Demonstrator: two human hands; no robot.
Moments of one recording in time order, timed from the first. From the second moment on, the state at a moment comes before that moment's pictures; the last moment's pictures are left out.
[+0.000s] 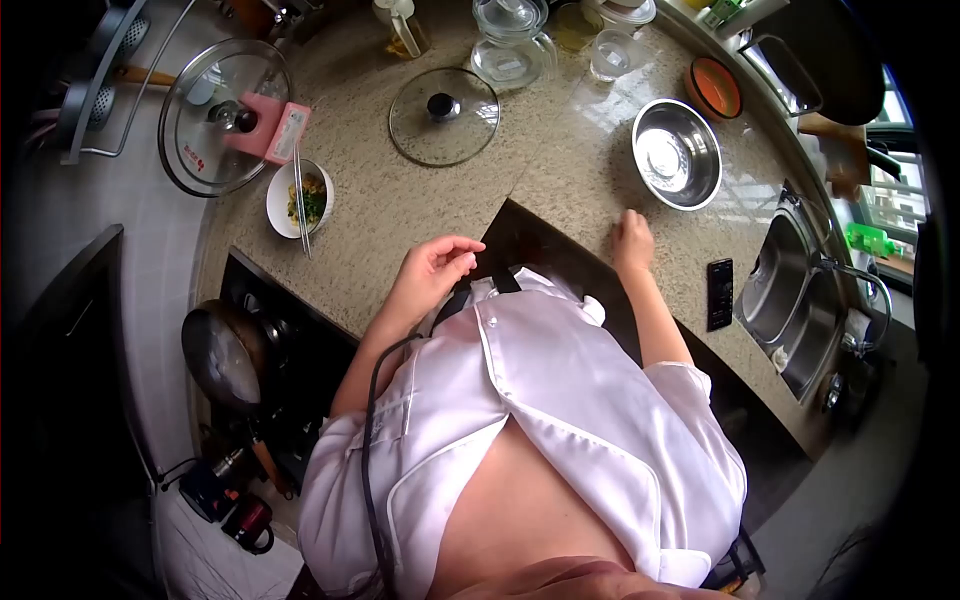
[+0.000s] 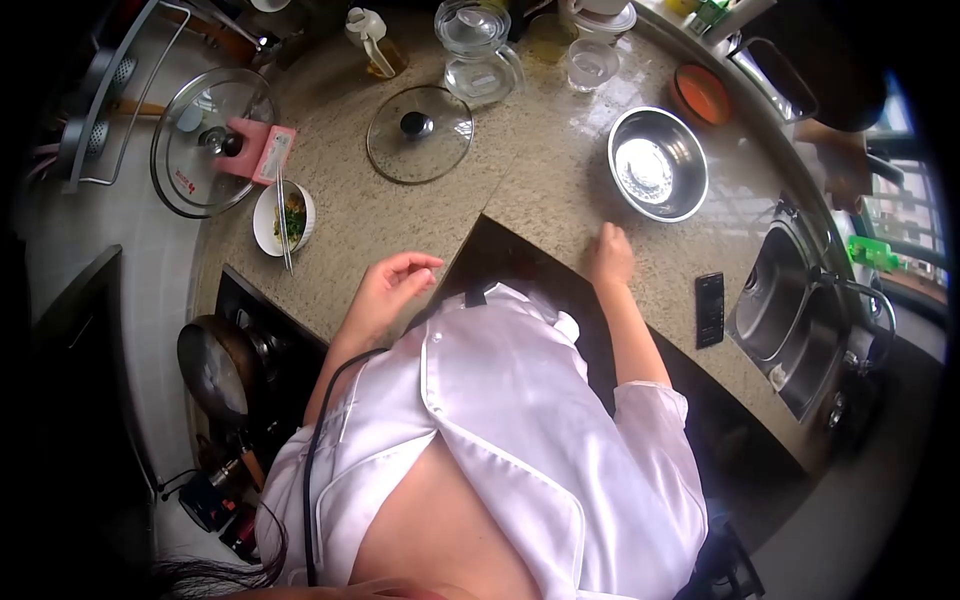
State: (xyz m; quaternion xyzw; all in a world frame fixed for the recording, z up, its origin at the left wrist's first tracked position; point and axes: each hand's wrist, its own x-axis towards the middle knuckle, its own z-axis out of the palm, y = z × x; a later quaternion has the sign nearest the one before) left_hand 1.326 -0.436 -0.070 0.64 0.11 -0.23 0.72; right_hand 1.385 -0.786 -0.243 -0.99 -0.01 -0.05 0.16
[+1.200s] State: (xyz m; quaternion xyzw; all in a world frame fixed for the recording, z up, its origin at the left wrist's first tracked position) left_hand 1.335 -0.443 -0.086 0.65 0.12 -0.26 0.71; right_hand 1.405 -0.659 -0.264 -0.96 -0.14 -0.01 0.22
